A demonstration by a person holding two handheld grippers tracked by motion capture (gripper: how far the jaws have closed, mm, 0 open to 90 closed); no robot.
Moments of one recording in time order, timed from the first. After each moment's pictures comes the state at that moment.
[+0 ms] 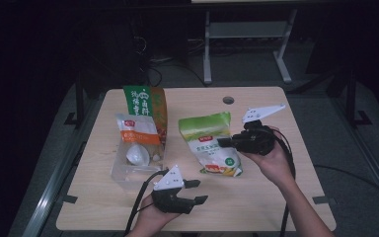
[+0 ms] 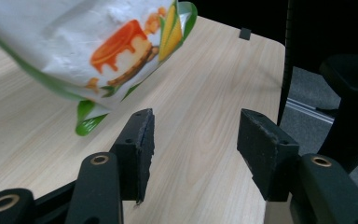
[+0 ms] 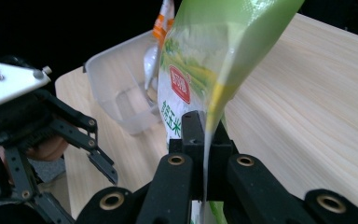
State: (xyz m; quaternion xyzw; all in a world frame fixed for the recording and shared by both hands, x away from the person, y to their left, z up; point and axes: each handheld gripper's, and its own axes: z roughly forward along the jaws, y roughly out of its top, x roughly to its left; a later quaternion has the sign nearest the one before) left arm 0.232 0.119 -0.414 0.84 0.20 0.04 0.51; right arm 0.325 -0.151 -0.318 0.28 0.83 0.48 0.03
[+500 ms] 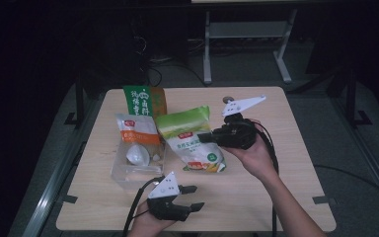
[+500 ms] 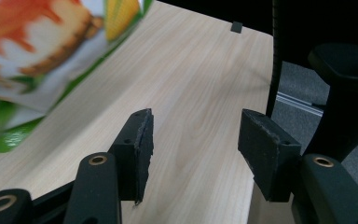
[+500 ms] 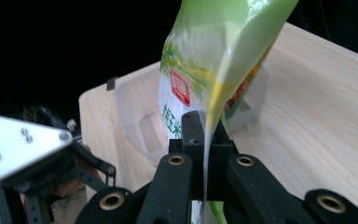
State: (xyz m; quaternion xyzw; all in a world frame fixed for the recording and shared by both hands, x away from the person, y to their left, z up) left arm 0.218 0.130 -0.417 0.84 0.19 0.04 0.50; right arm 0.328 -0.106 -0.294 0.24 0.83 0.50 0.01
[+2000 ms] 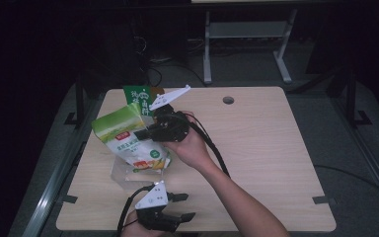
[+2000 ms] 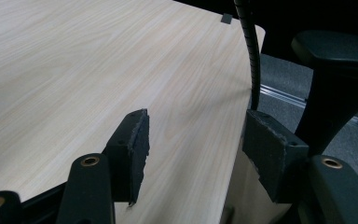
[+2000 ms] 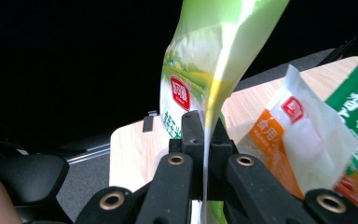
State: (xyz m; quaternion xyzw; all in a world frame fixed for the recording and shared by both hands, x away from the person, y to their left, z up) left arm 0.201 0.153 -0.422 0.84 0.19 0.03 0.51; right arm 0.346 0.040 -0.280 0.17 0.84 0.52 -0.03
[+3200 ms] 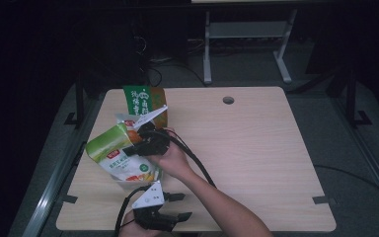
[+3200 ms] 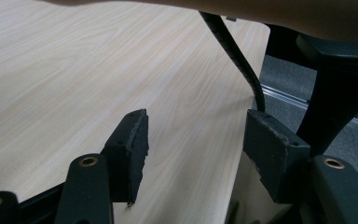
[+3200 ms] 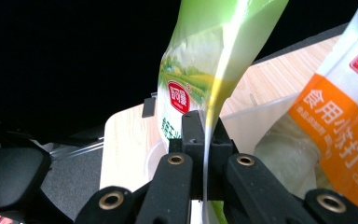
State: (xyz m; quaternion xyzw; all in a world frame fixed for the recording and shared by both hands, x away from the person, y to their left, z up) left arm 0.202 0.161 -0.427 0.84 0.20 0.03 0.51; right arm 0.357 0.090 -0.350 0.18 0.85 0.50 -0.08
